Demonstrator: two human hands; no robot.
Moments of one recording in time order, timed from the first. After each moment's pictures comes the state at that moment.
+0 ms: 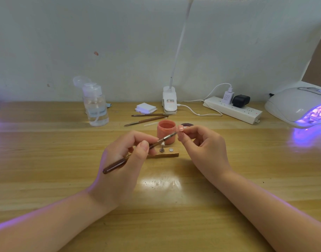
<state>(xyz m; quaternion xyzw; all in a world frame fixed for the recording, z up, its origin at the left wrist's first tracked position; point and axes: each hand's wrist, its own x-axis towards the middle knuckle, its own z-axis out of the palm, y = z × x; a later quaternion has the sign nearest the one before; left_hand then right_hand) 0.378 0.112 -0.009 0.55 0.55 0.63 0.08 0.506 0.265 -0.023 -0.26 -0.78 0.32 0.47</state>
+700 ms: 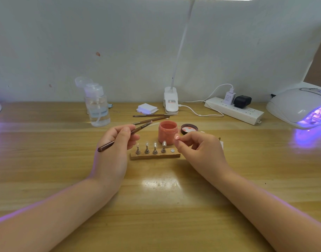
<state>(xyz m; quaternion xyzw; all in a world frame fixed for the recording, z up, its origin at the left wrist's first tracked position) 0.349 0.138 -0.023 0.30 0.58 0.74 0.15 0.503 0.265 -0.025 -0.28 -0.81 0.31 0.41</state>
